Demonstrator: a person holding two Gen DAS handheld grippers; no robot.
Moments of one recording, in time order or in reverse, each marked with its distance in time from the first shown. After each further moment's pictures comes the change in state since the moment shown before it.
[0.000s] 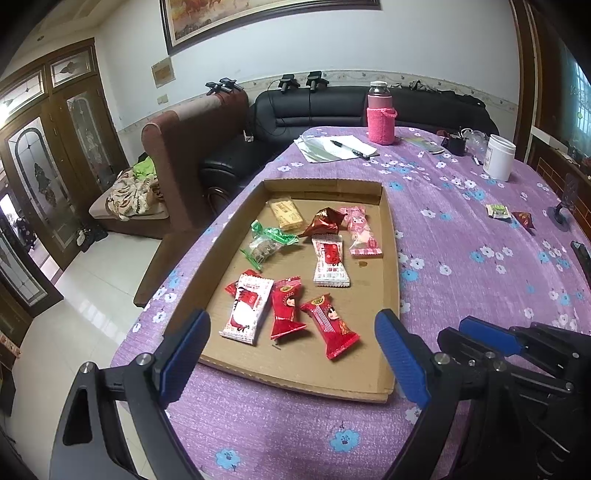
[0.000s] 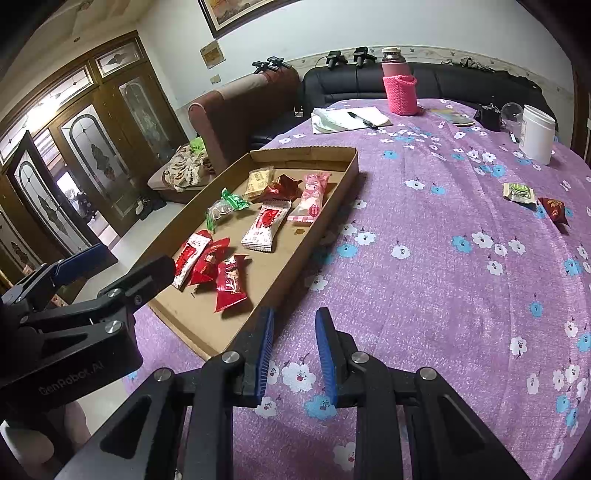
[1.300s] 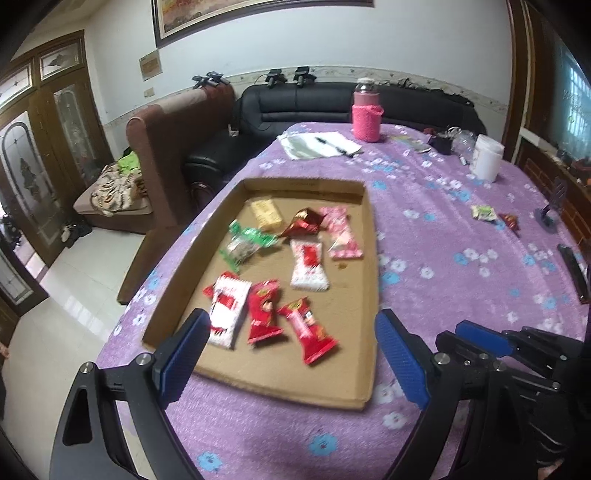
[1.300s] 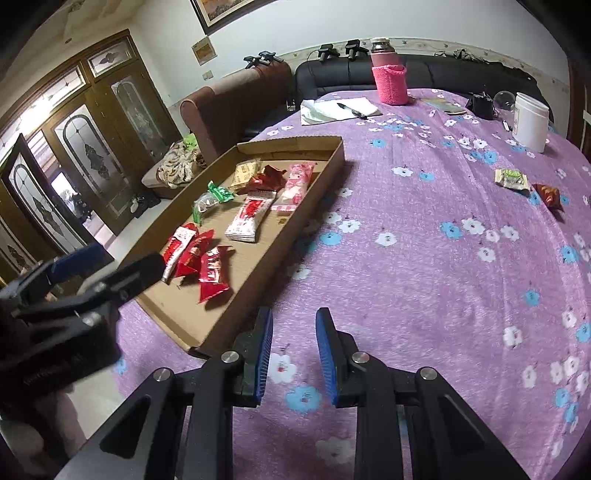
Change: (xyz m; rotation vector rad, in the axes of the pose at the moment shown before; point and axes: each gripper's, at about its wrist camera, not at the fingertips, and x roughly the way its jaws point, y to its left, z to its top) left arm 0.005 -0.011 0.009 -0.005 0.007 -0.077; right arm 0.001 -0.020 -0.002 0.008 0.022 -0.035
